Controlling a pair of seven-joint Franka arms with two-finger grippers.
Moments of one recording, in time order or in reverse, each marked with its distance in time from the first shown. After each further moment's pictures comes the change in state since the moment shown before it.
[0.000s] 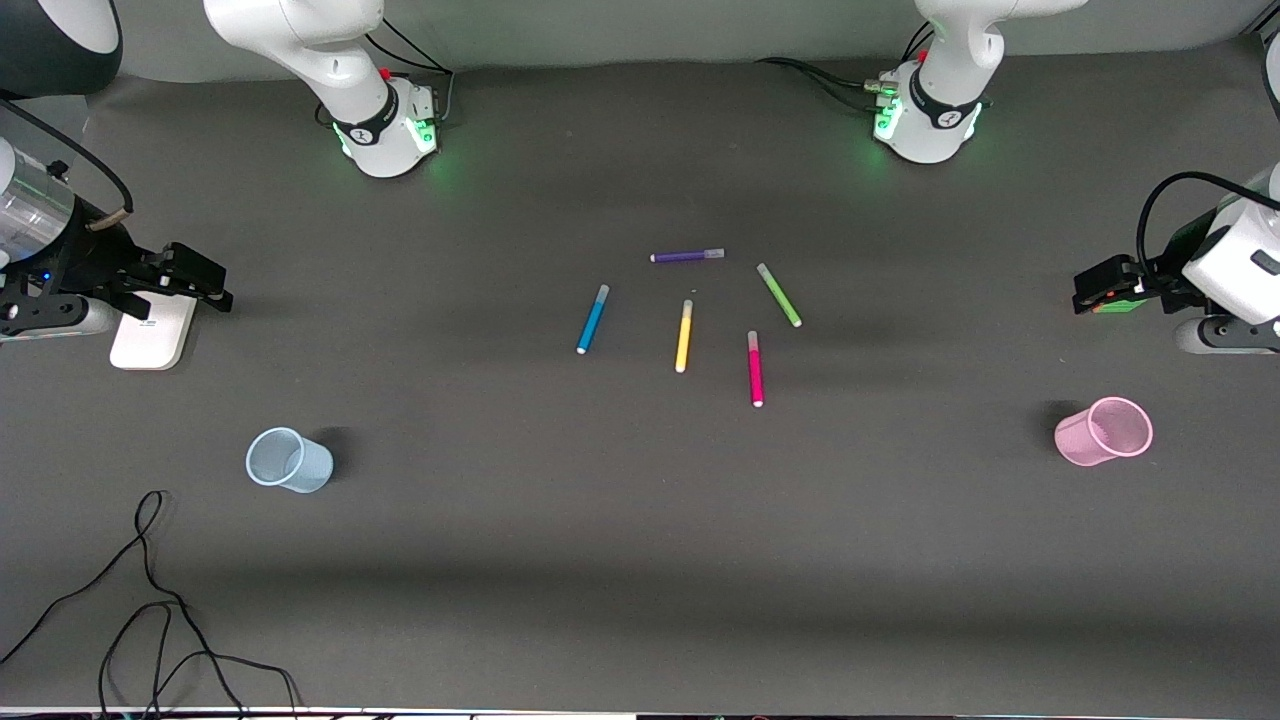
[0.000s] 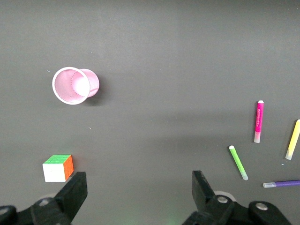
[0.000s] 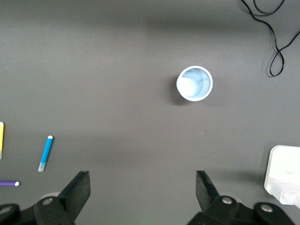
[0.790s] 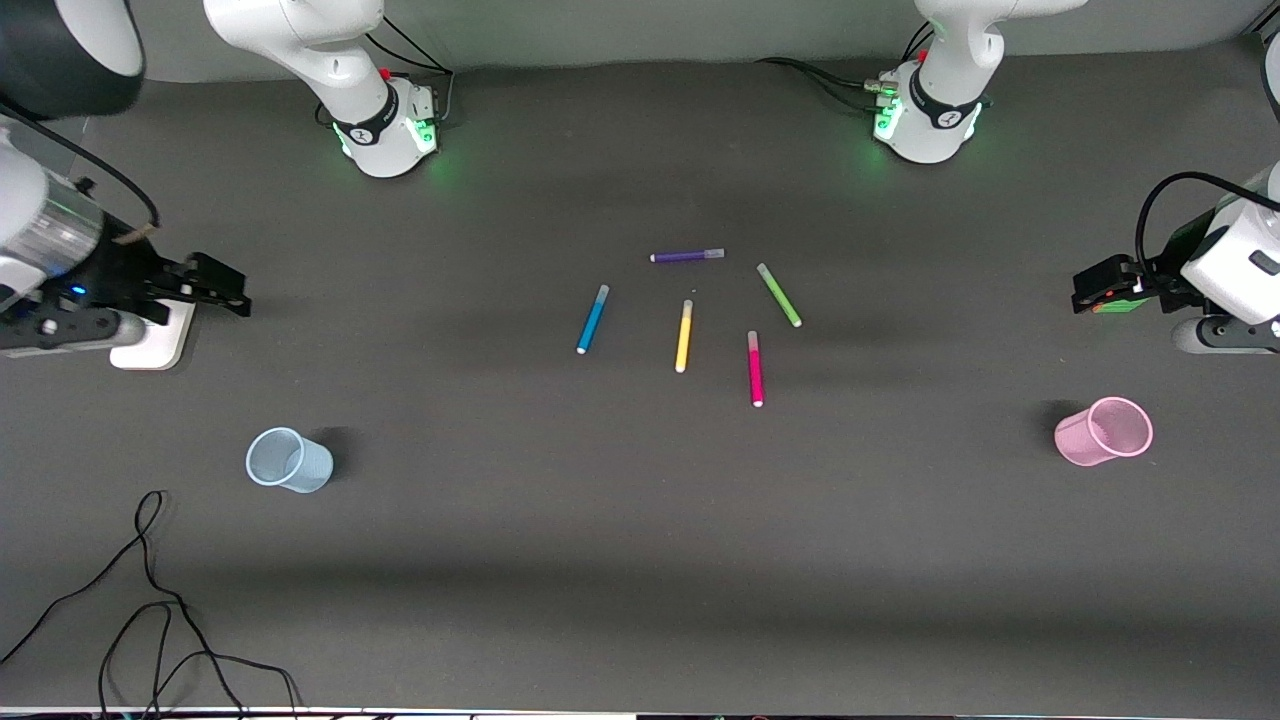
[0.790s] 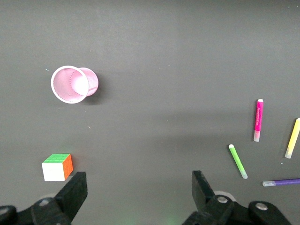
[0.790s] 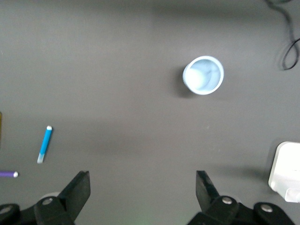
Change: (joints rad) left arm 0.000 0.000 -0.005 -0.002 -0.002 -0.005 0.000; right arm 0.030 0.055 0.009 -0.005 0.011 -0.029 0.002
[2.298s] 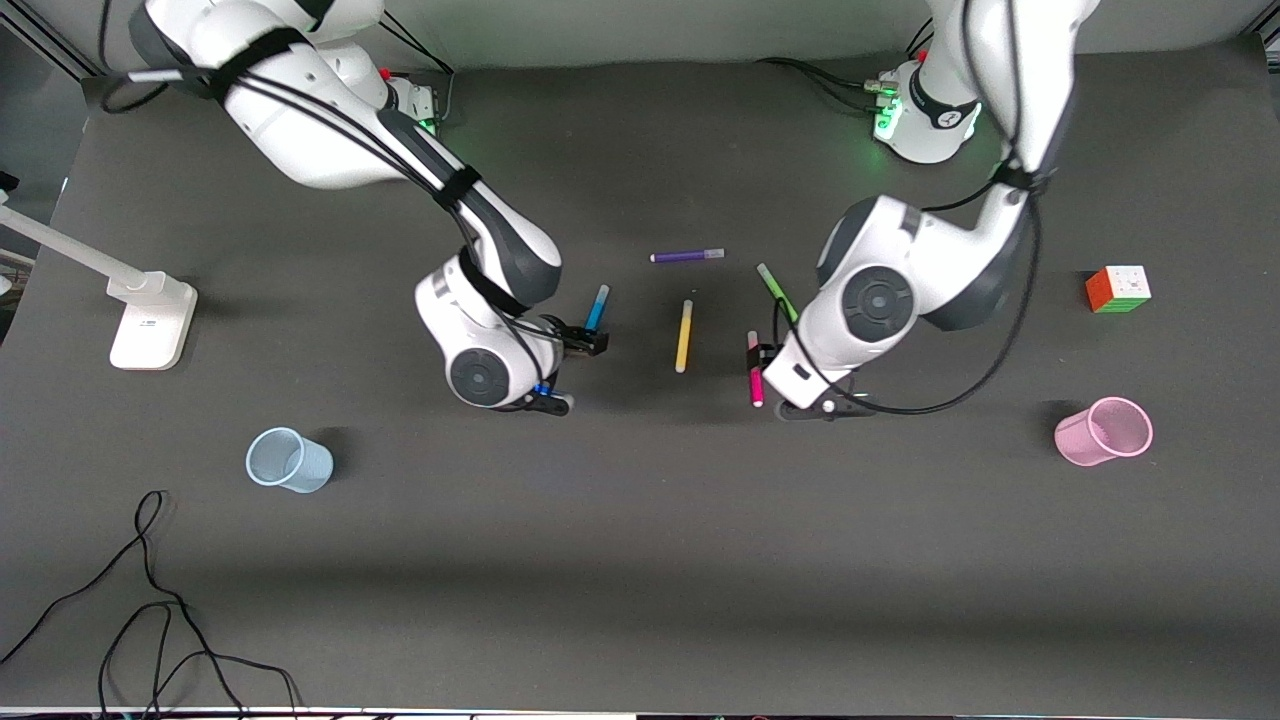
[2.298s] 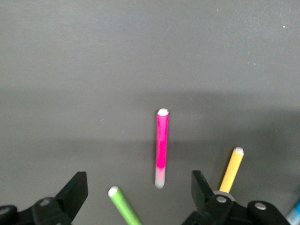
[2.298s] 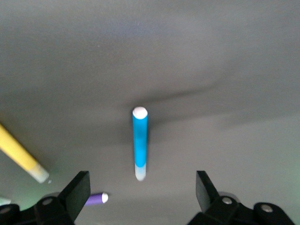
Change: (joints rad) left arm -0.460 0.392 -0.033 -0.208 -0.093 0.597 -0.500; right arm 0.118 0.673 0.414 -0.009 0.155 0.327 0.755
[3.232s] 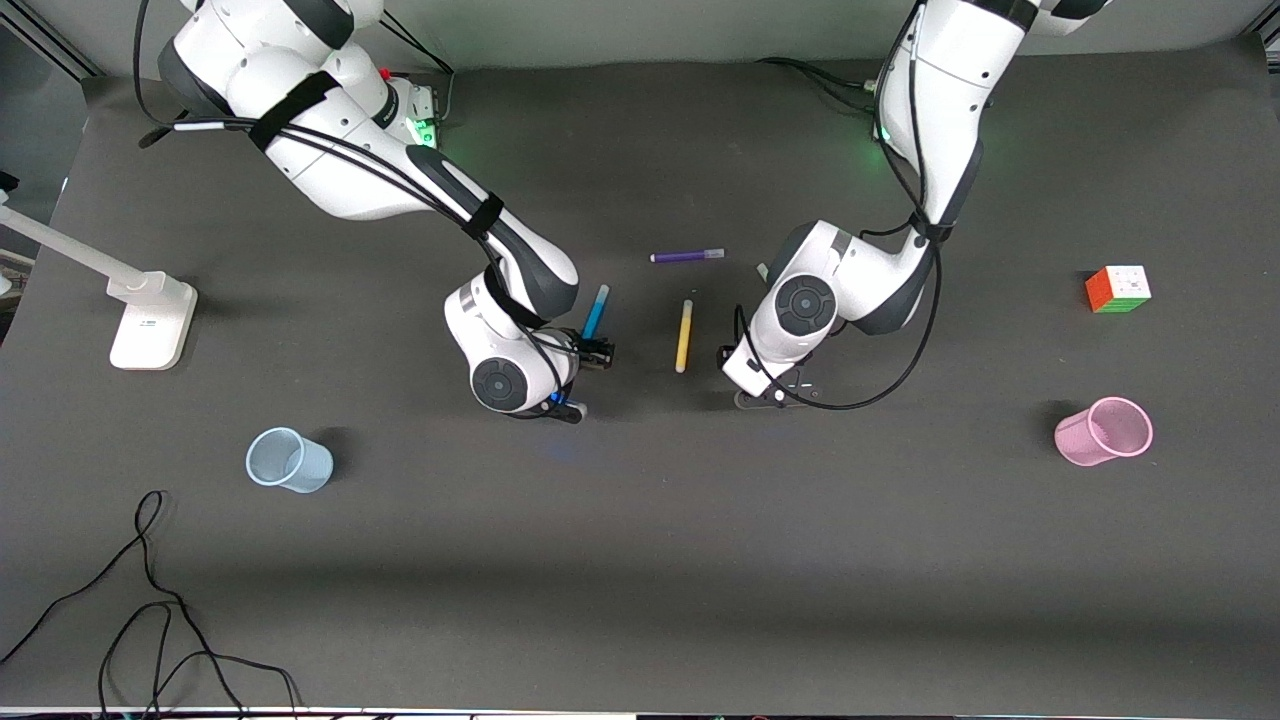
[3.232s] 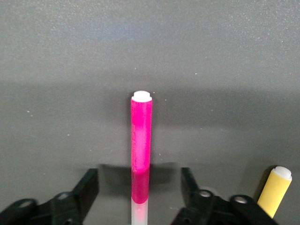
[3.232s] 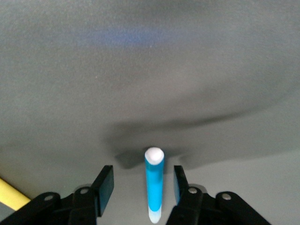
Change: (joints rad) left arm -0.084 0.132 0.001 -0.101 0.002 0.229 -0.073; right arm 0.008 0.078 0.001 -0.014 0.000 0.143 0.008
